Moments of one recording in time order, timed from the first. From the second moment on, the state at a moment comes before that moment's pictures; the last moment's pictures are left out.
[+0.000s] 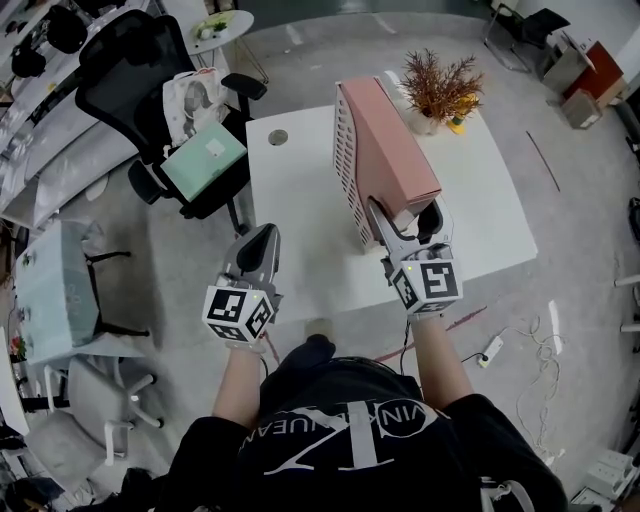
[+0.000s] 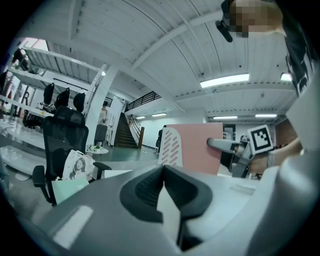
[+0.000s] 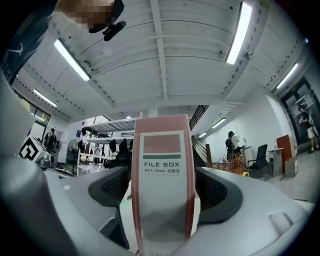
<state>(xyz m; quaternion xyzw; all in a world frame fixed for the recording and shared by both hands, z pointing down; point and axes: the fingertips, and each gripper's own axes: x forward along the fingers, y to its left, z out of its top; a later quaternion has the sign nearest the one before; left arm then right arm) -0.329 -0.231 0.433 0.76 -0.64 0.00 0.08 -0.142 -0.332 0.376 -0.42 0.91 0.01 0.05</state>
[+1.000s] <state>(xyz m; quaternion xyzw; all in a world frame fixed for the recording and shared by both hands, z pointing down) -0.285 -0.186 0.400 0.73 -0.68 -0.02 0.05 -0.074 -0.284 0.375 -0.38 0.92 0.01 0.01</state>
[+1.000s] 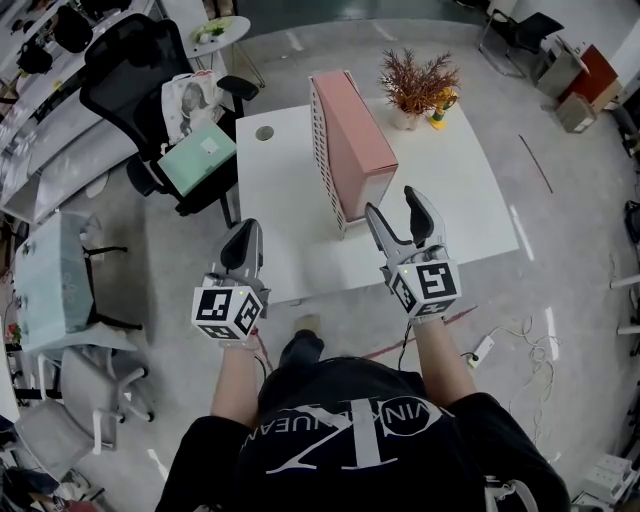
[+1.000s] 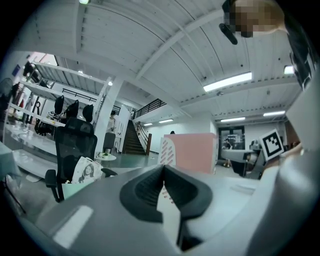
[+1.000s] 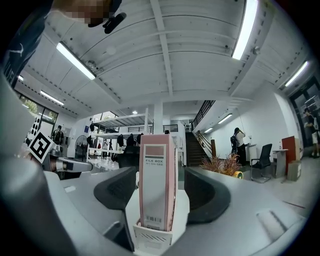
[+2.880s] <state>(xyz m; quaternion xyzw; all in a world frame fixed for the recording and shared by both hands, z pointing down) -0.230 -0.107 0.376 0.67 -0.74 0.01 -0.01 0.011 -0.219 0.386 -0.38 0.92 -0.03 -0.01</state>
